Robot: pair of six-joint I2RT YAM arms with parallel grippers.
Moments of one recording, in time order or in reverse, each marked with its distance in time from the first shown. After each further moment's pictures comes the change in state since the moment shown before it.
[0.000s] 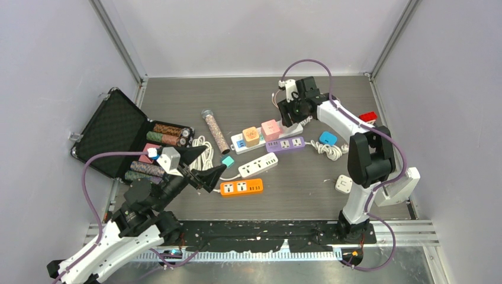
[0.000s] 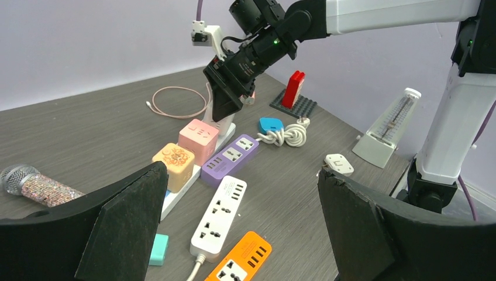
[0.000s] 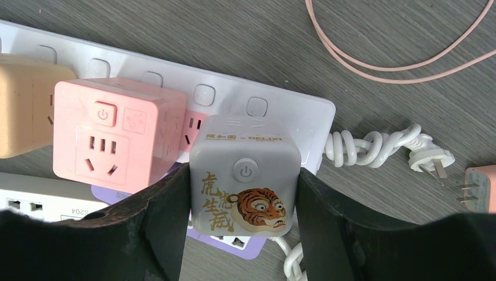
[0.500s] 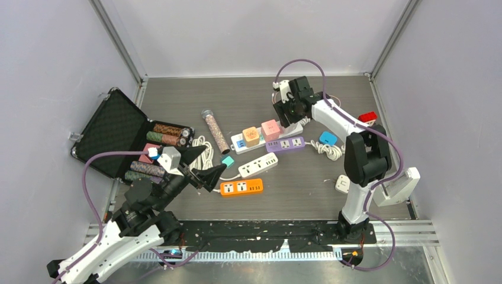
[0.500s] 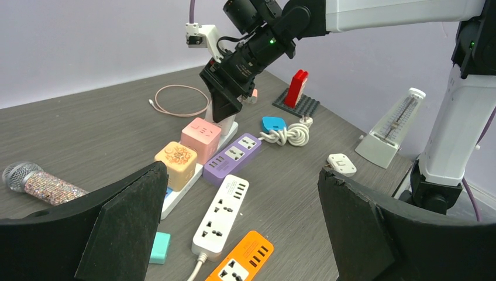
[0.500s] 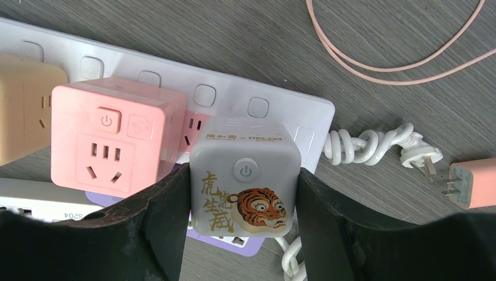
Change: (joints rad) left arm 0.000 0.006 0.000 -0.001 -0.011 0.000; right arm 0.040 0.025 0.046 -0.049 0.094 -0.017
